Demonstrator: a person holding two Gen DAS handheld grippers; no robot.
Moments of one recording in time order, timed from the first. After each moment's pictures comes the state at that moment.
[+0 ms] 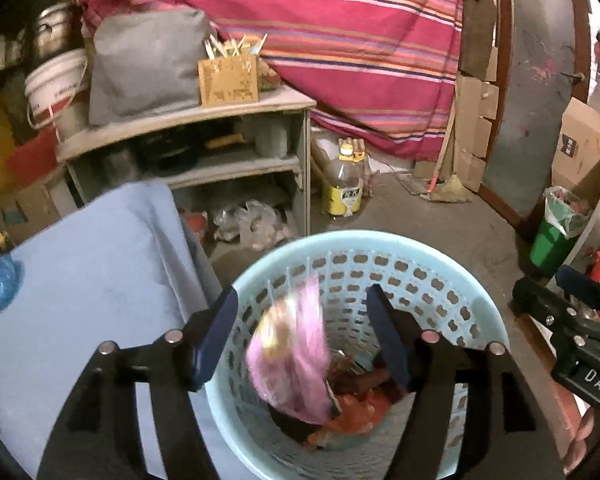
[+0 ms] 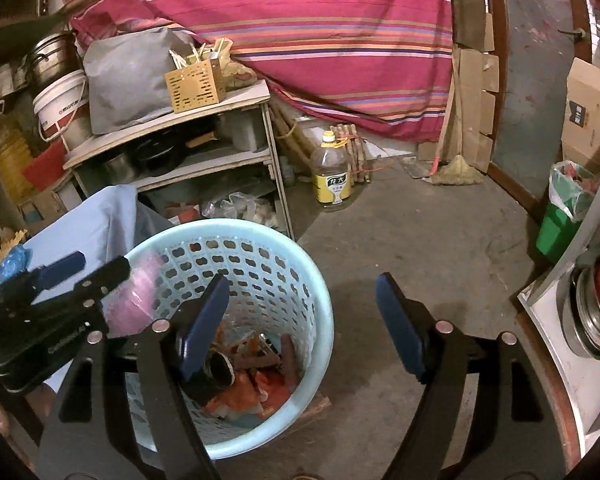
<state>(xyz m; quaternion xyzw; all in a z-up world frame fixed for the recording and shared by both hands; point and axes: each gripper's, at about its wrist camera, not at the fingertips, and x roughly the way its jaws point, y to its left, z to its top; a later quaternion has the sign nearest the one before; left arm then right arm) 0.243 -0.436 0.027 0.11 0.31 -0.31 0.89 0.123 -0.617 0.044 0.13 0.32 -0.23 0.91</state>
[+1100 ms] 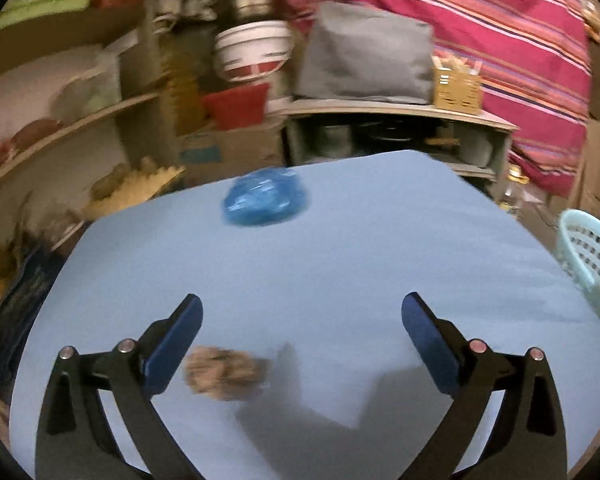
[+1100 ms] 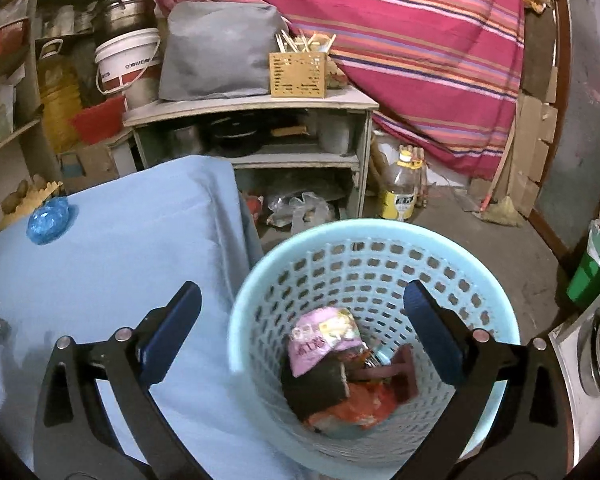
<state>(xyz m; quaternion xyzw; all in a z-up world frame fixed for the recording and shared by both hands) 0.275 -0.072 0.007 0.07 0.30 -0.07 0.95 0.209 -0.456 0.038 0.05 0.32 -0.16 0.93</state>
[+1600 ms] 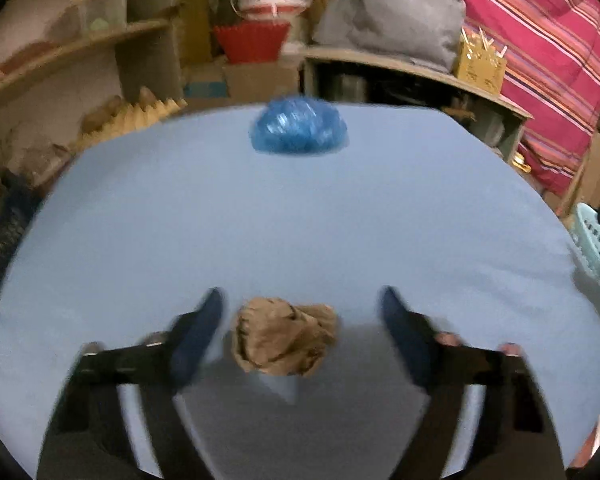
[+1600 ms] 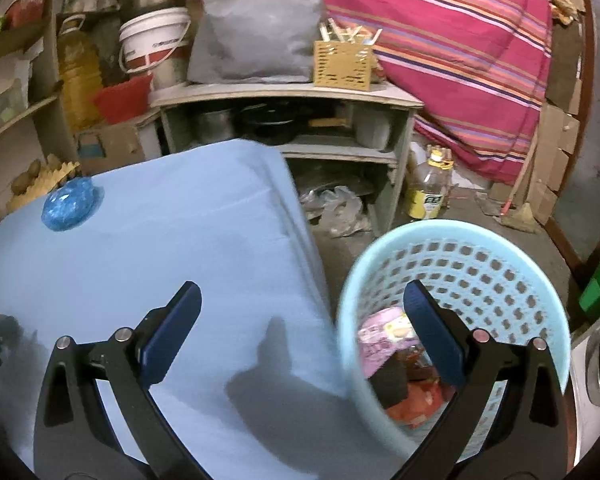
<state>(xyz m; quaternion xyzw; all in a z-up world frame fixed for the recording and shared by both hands) 0.304 -0.020 -0.031 0.02 0.40 -0.10 0.91 0.252 -0.389 0.023 0.03 0.34 -0.13 0.93</state>
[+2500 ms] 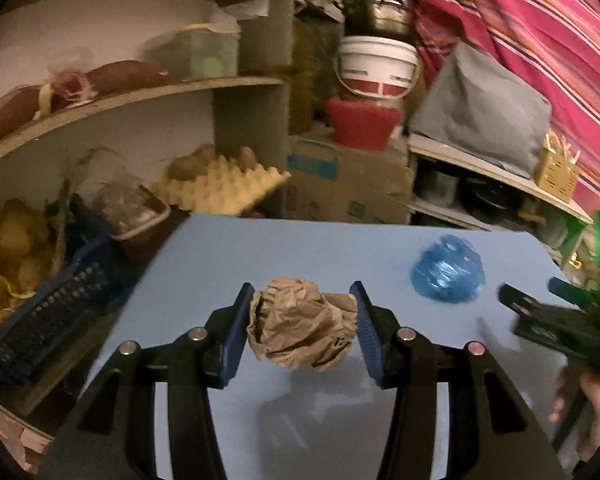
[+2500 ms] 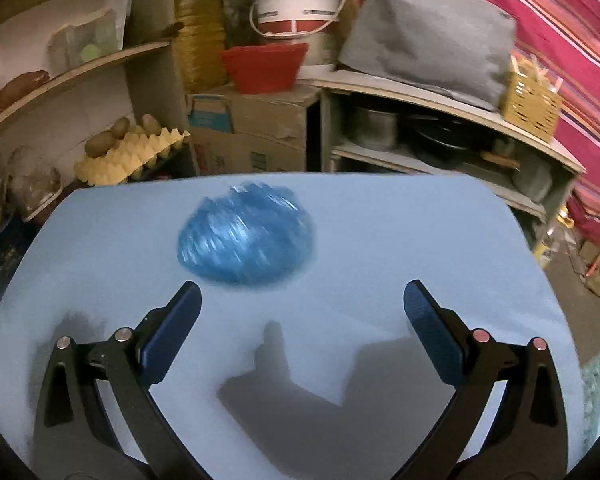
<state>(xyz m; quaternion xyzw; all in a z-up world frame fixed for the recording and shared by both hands) 0.363 0.130 0.048 -0.03 0.28 0.02 0.96 0.436 -0.150 0.012 -0.01 0.37 0.03 0.93</state>
